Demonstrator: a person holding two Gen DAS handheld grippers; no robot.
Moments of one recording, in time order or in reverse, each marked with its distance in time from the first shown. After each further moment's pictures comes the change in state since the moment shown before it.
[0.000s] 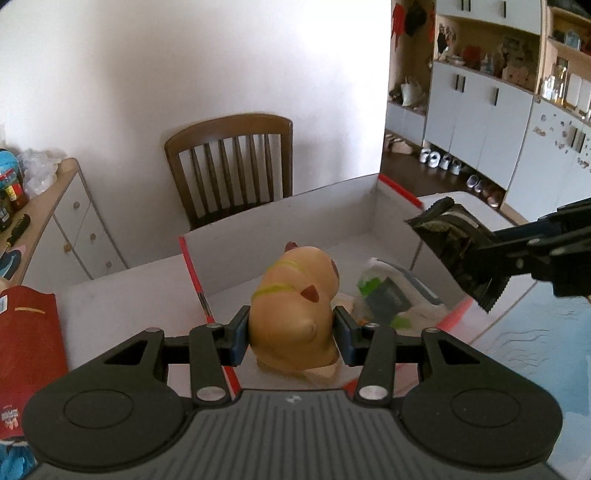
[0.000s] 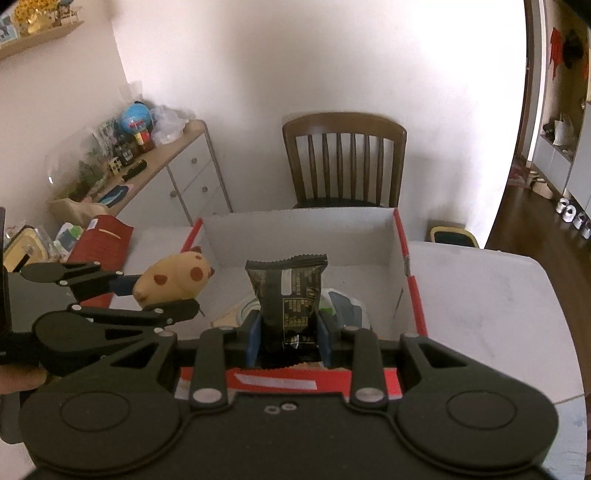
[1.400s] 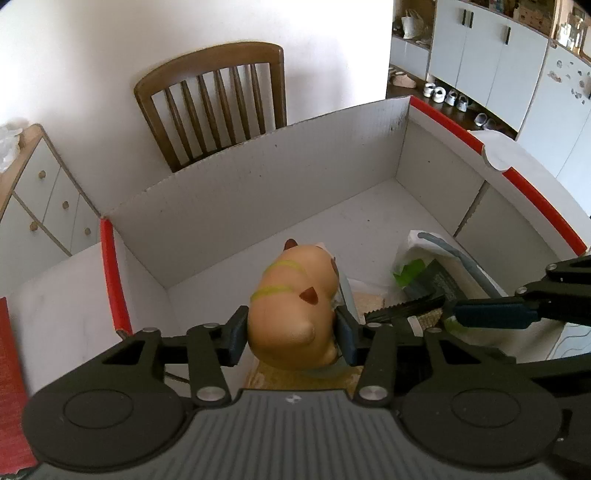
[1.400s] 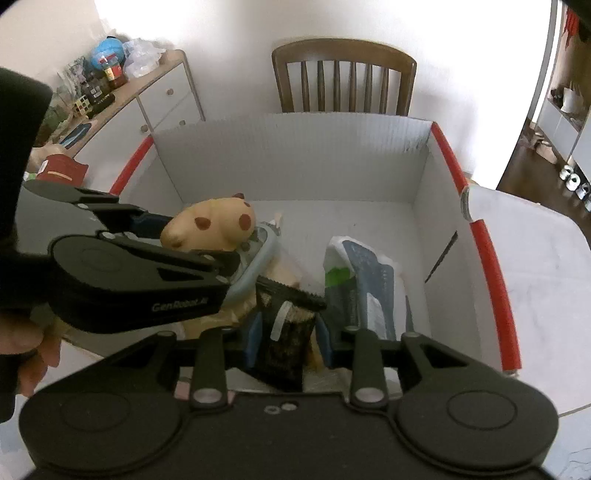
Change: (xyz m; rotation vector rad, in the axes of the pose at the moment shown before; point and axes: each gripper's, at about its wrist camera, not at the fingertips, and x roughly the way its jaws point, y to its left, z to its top) left arm 0.120 -0.007 0.020 0.042 0.221 0.001; right arm 0.106 0.002 -0.017 -0.017 0.203 -0.033
